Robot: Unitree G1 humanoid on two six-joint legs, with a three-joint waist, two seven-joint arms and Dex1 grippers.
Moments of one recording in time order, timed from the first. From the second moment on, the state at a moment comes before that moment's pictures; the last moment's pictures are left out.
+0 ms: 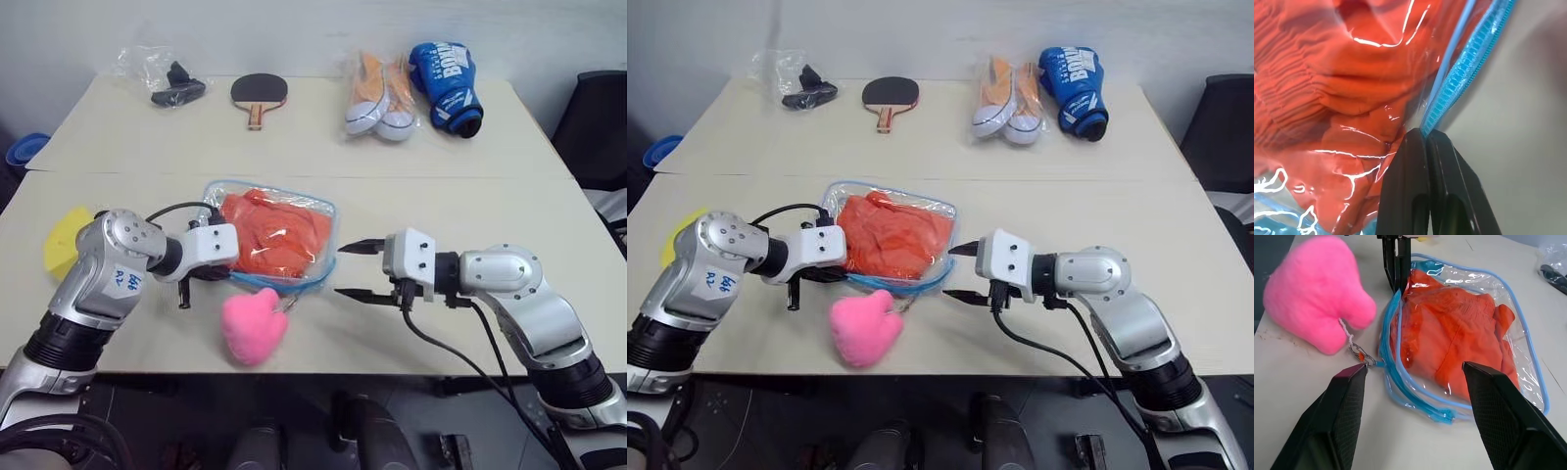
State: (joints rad) left arm -0.59 0.86 -0.22 -0.14 0.26 0.64 -1.20; right arm -0.47 -0.66 0.19 -0.36 0.23 0.32 1.02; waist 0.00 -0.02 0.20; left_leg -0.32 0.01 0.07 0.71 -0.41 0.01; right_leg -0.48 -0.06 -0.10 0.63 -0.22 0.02
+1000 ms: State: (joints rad) left arm -0.78 0.80 -0.23 -0.24 -0.28 0.29 -1.50; right arm -0.48 -0.70 0.23 -0.27 0.18 0.24 1.13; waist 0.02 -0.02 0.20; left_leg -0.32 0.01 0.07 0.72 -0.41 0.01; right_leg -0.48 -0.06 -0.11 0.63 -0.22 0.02
